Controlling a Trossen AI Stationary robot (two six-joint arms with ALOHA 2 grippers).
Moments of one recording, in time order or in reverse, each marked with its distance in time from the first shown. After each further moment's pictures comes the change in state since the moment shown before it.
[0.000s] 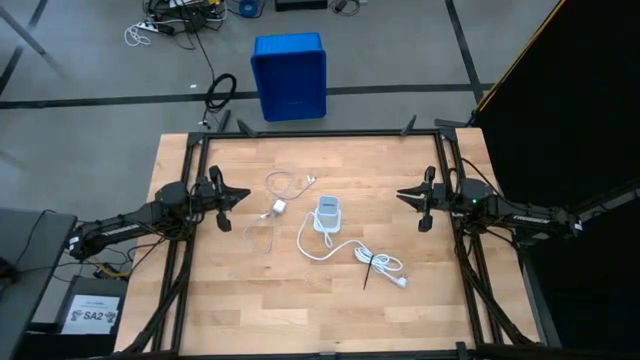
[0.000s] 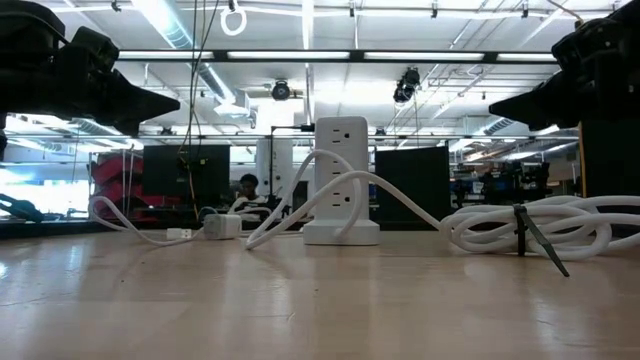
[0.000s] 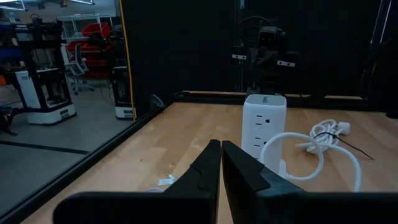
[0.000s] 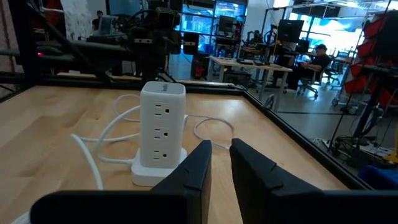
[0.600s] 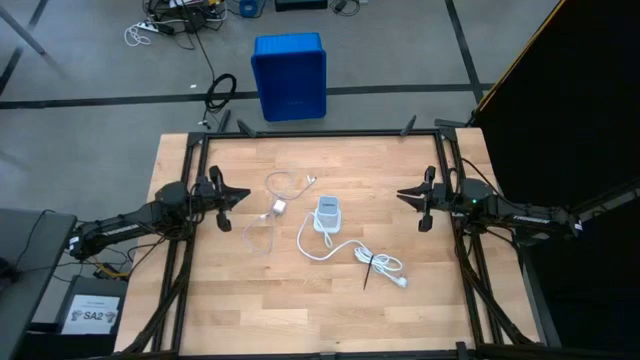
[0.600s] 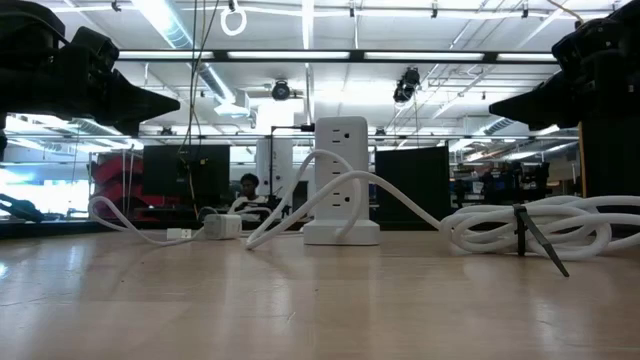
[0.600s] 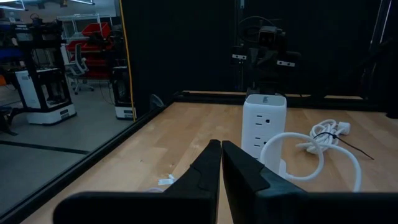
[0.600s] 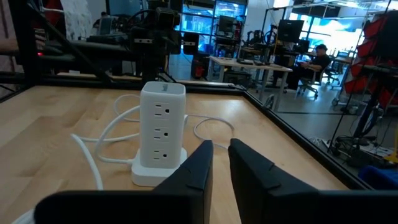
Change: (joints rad) left arm 0.000 0.000 0.000 0.000 0.000 0.000; right arm 0.000 0.000 0.000 0.000 0.000 0.000
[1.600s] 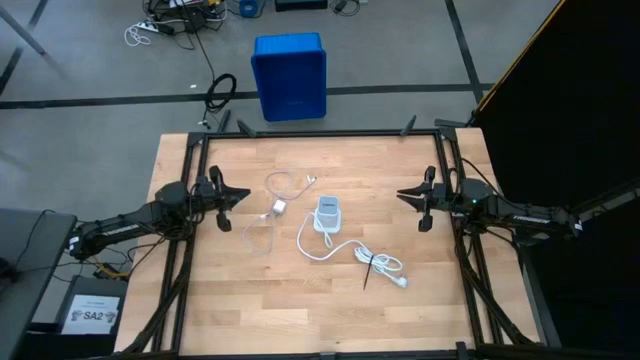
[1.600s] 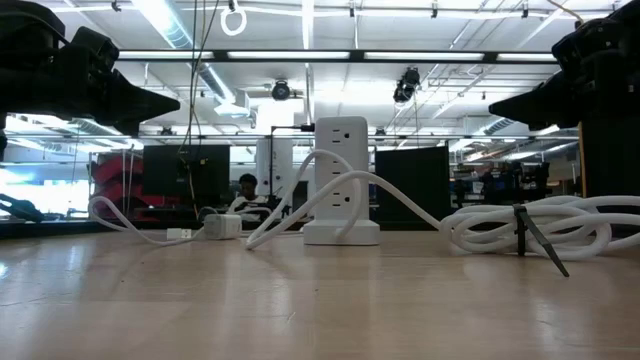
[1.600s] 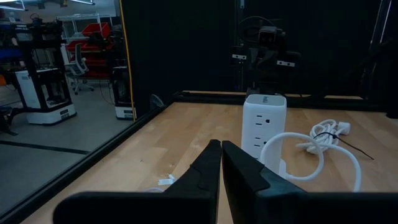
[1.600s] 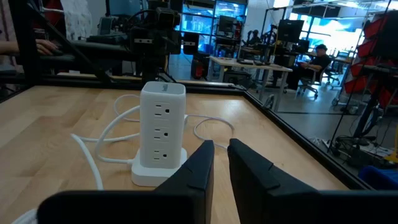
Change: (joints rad) left arm 0.000 0.000 0.000 0.000 0.000 0.000; right arm 0.000 0.000 0.000 0.000 0.000 0.000
